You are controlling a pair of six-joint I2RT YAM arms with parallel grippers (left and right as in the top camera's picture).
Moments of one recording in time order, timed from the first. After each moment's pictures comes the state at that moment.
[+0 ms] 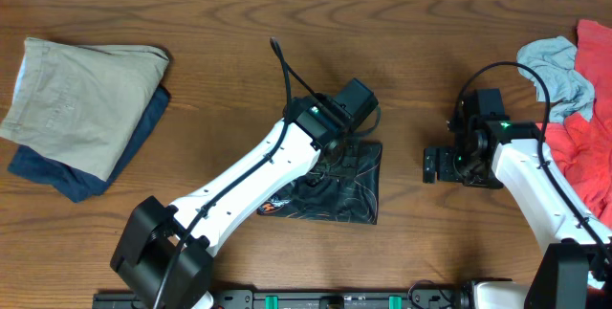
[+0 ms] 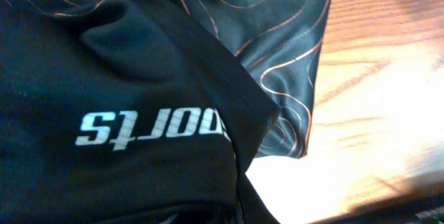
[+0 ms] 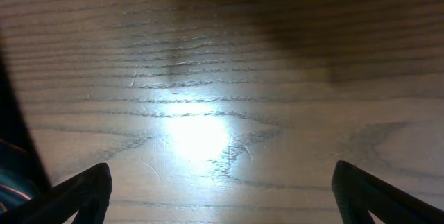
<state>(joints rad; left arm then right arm) -0.78 1.74 1.42 -1.08 0.11 -0.62 0.04 1.48 0.89 -0.90 -0.03 0.15</state>
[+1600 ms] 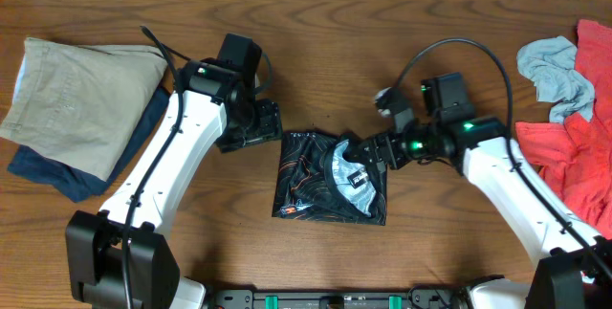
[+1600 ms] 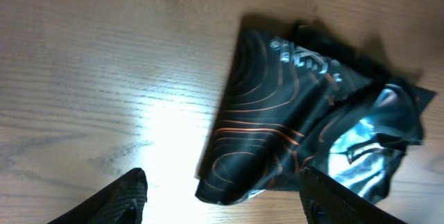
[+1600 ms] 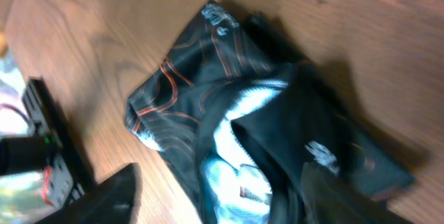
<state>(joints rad) -0.30 1.64 1.35 -1.15 0.18 -0.49 0.30 1.48 0.94 -0.59 -0.66 -0.05</state>
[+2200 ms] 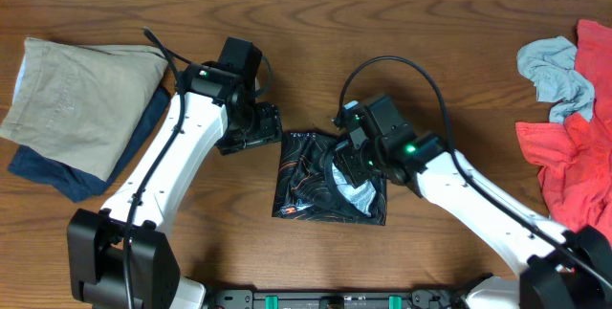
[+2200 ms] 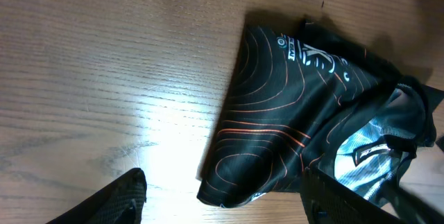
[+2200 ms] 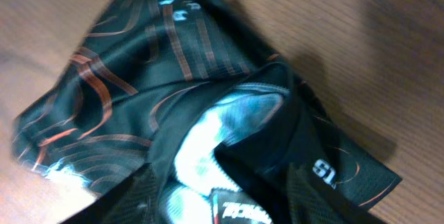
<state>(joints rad) -0.30 1.64 1.33 -1.13 0.18 -0.49 0.60 1.53 0.94 -0.51 -0.13 0.12</state>
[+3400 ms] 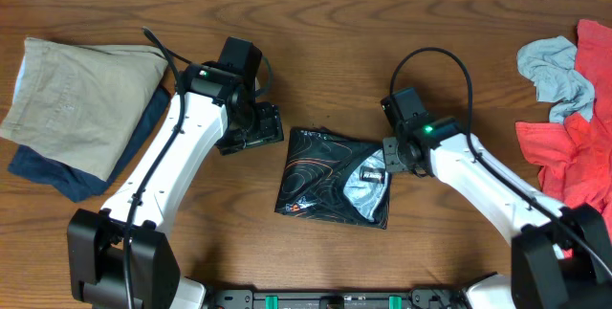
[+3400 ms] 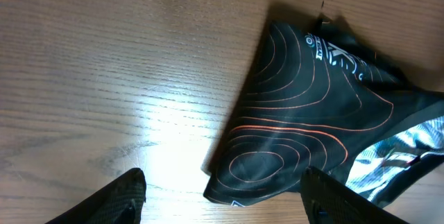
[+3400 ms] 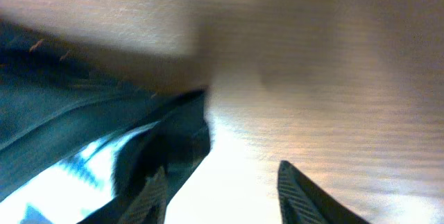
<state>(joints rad) -0.30 1.64 1.33 -1.13 0.18 -0.49 0.42 1.58 0.94 -0.72 0.12 0.33</state>
